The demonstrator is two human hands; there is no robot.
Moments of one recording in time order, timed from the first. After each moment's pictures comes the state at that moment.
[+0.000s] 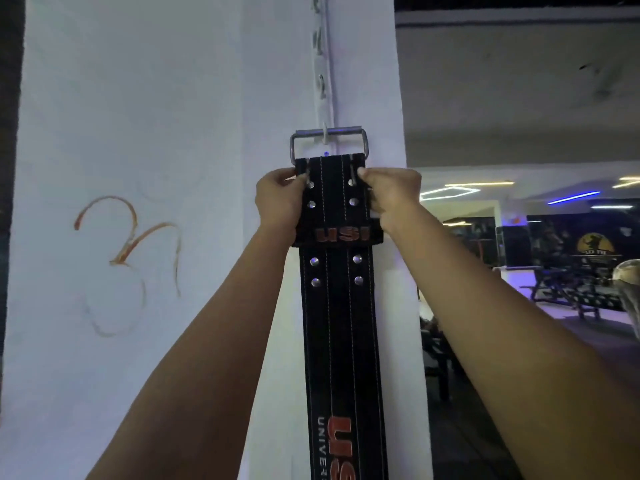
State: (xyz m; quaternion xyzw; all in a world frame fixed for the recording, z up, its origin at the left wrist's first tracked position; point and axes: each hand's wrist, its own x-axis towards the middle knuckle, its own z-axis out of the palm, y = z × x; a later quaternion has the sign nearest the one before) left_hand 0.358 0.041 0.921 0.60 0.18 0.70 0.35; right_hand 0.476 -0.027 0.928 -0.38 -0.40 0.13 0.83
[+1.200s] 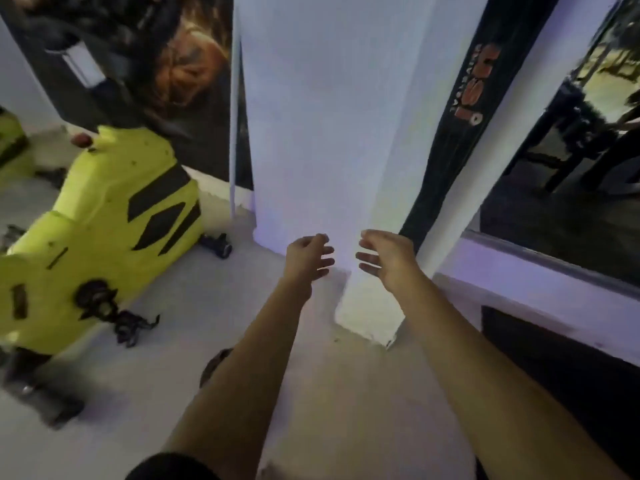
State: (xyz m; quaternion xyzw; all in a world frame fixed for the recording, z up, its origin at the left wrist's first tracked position) left_hand 0.137 -0.299 0.434 0.33 0.56 0.49 0.59; right_hand 0.268 -0.290 0.458 -0.63 -0.32 0.52 0.47
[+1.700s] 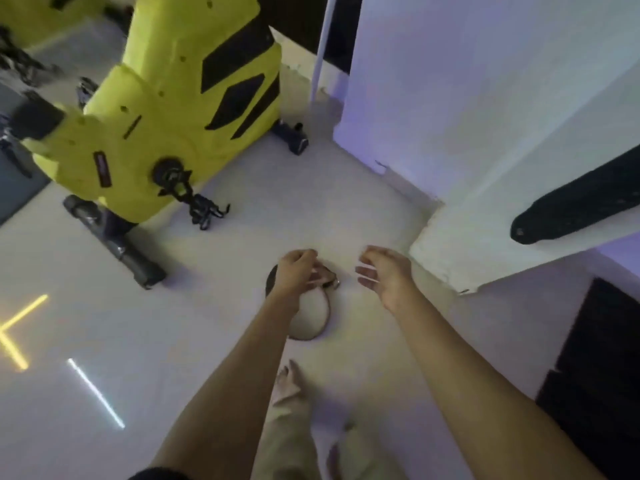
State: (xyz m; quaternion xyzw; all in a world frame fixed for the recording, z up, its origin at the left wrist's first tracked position) left_hand -0.043 -0.320 0.240 0.13 0.70 0.43 0.56; right_hand 0.094 -0.270 0.246 -0.66 -0.24 0.65 0.29
